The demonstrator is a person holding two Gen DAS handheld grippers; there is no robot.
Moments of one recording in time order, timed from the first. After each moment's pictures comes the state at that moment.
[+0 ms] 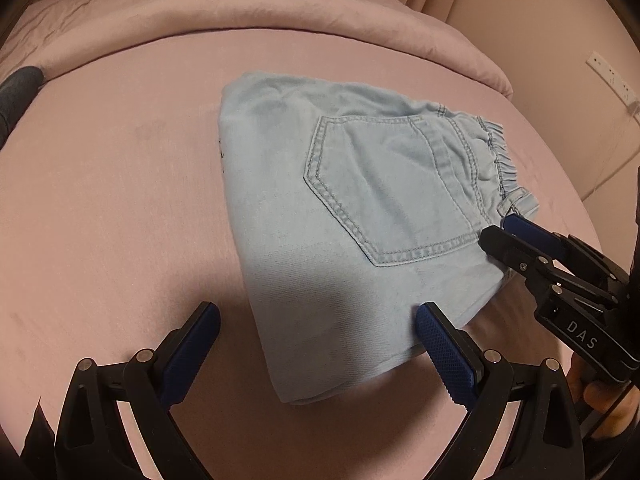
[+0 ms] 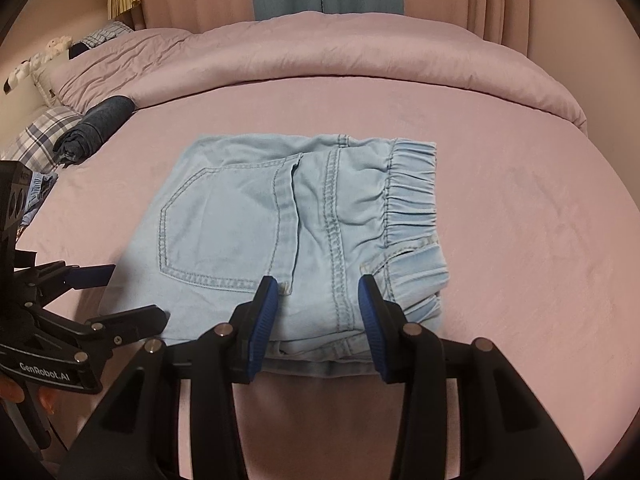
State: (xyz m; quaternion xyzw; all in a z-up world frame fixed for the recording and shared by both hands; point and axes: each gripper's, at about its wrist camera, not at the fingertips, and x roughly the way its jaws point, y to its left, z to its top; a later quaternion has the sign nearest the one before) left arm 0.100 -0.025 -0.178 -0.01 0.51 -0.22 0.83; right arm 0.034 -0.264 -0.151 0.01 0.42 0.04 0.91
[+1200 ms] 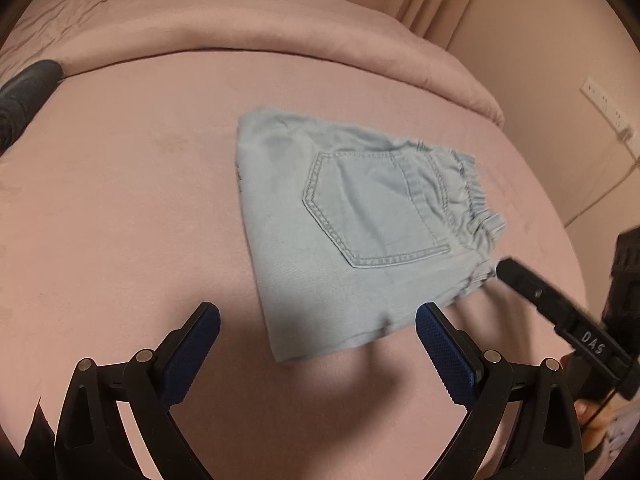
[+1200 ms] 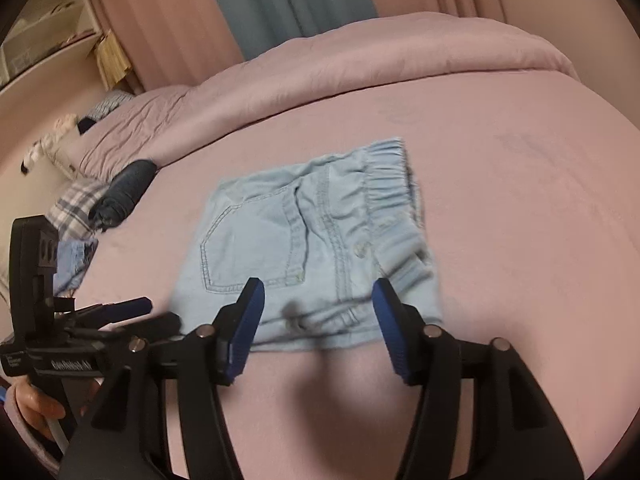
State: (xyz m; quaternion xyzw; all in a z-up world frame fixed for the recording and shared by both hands) left arm 0.084 -0.006 -0.142 -0.05 0.49 -0.21 0.84; right arm 0.002 -0.299 -0.133 0.15 0.39 0.06 0.91
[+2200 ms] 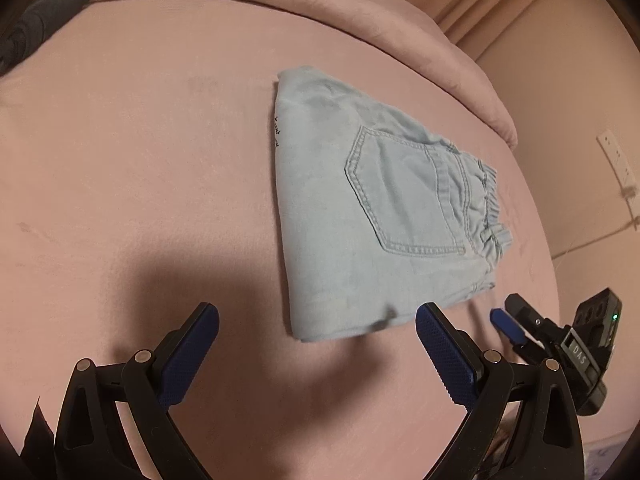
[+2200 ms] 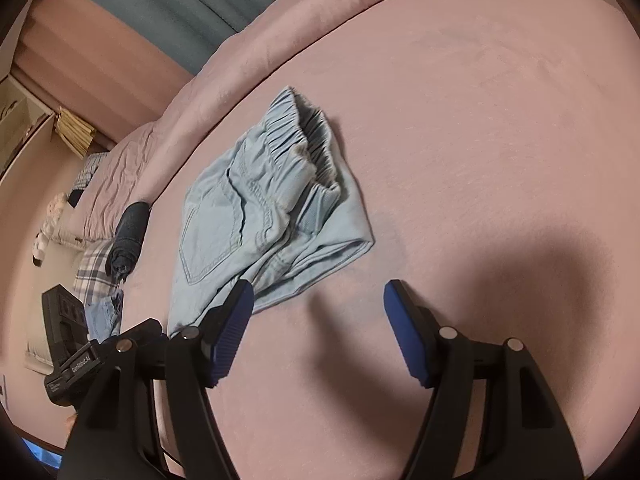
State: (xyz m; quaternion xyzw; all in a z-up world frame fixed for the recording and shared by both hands) left arm 0.092 0.023 -0.165 -0.15 0.54 -0.20 0.80; right arm -0.021 -0.349 -0.167 0.32 0.43 0.04 0.84
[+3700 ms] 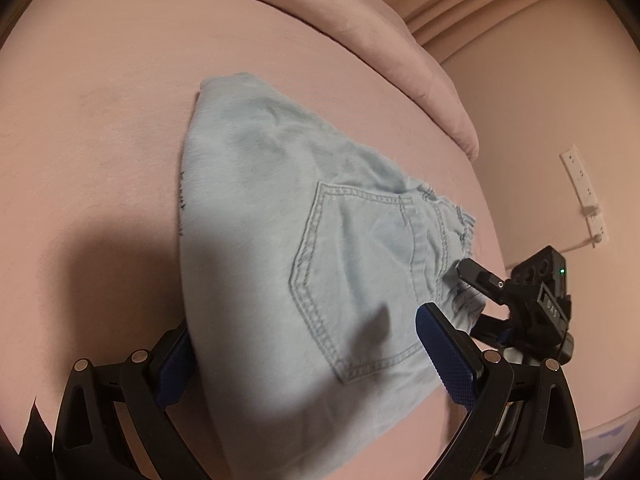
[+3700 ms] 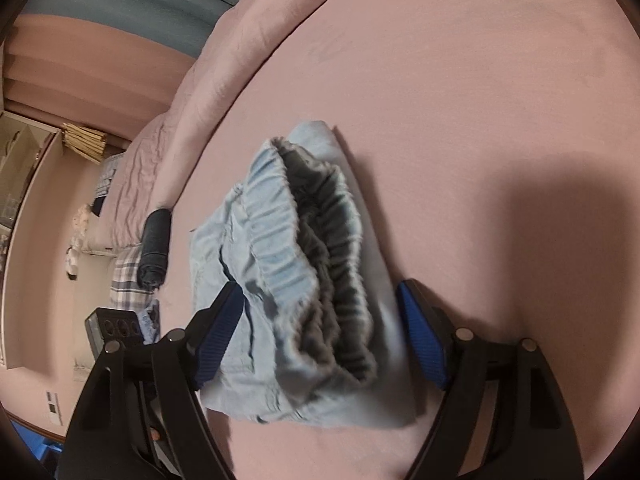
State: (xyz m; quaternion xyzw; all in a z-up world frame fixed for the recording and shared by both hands) left arm 0.173 -0.004 -0.181 -0.21 0.54 -0.30 0.76; right arm 0.089 -0.384 -0.187 0.38 0.48 0.12 0.78
